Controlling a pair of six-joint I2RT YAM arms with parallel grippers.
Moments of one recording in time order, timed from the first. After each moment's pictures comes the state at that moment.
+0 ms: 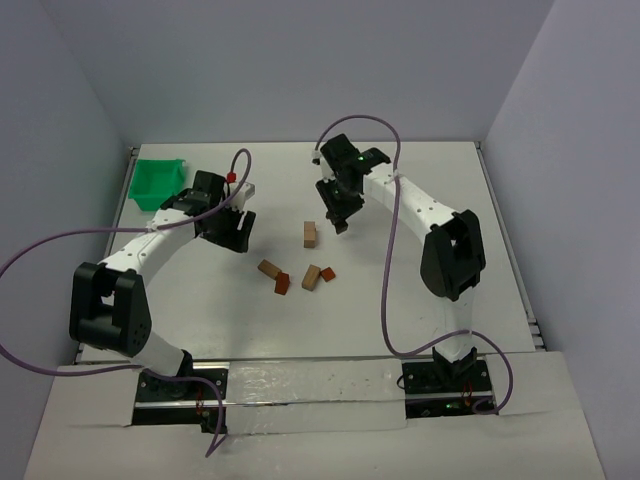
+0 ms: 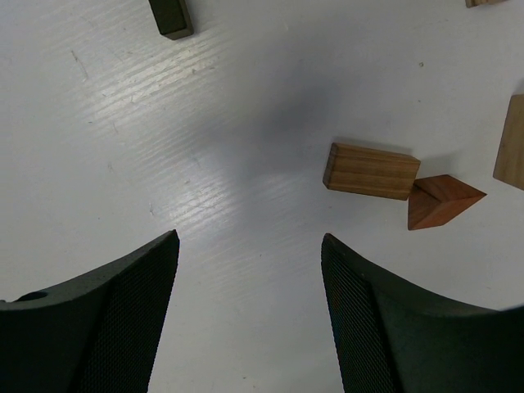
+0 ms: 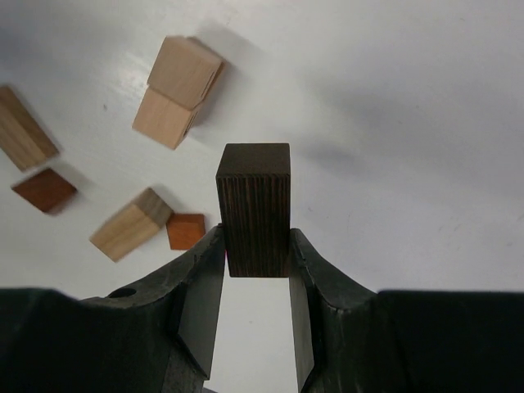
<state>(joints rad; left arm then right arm) -0.29 1.54 1.12 -0.65 0.14 0.14 0.55 1.98 1.81 -0.98 -0.02 0.05</state>
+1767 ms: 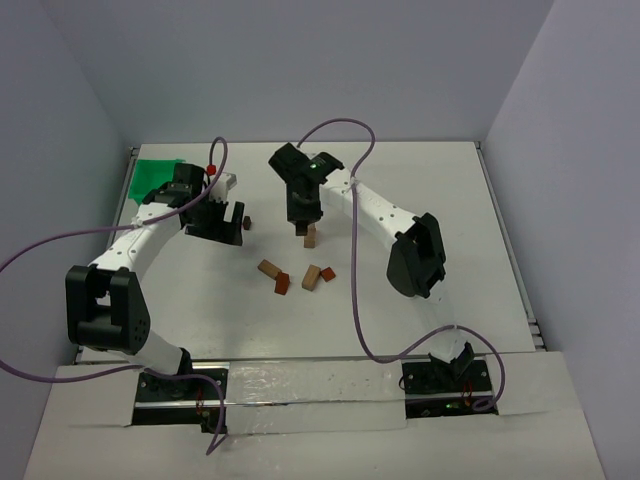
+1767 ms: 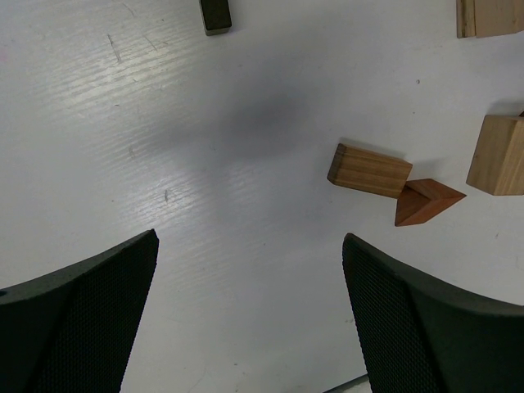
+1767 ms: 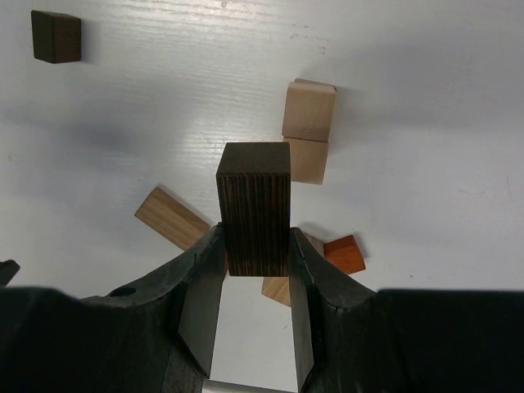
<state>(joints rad) -0.17 1.54 1.18 -0.72 0.24 0.11 0.76 2.18 2.14 -1.13 0.22 0.68</state>
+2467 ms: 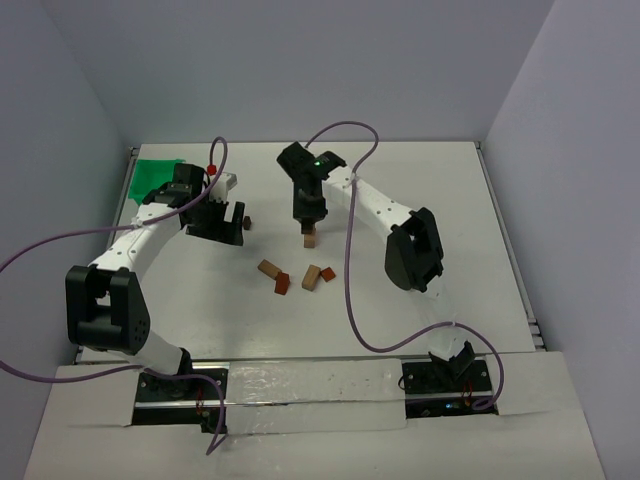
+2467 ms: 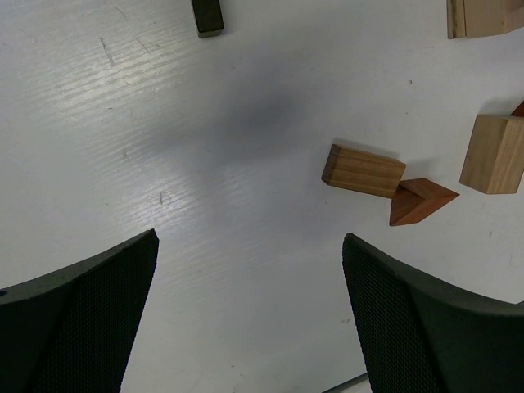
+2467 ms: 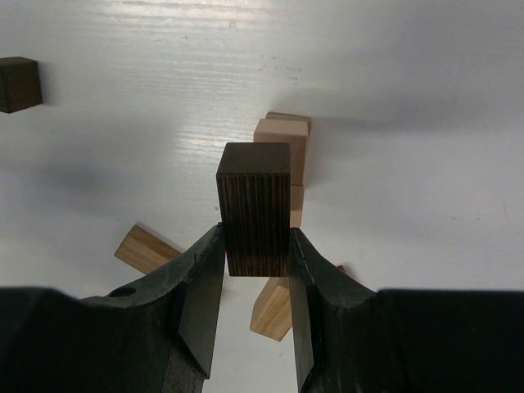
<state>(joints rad) -0.17 1.54 1.18 -0.72 0.25 0.11 0.70 2.24 2.14 -1.09 0.20 0.68</state>
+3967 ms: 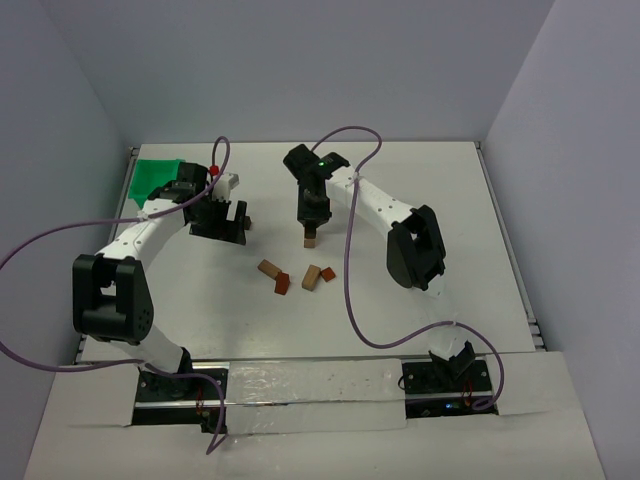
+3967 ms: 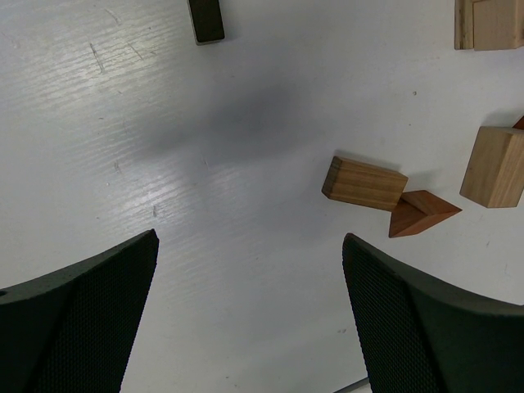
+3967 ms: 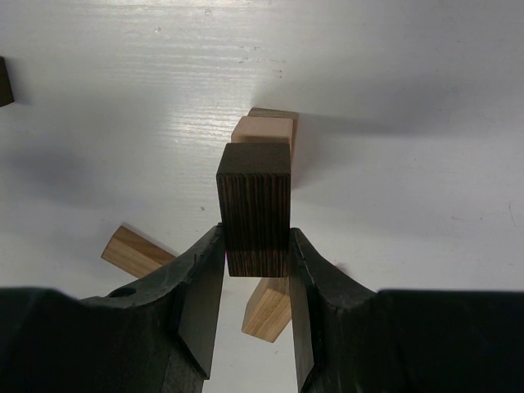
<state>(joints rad) -0.17 1.60 1.19 -0.70 0.27 0.09 0.67 2.24 2.09 -1.07 0.15 0.69</state>
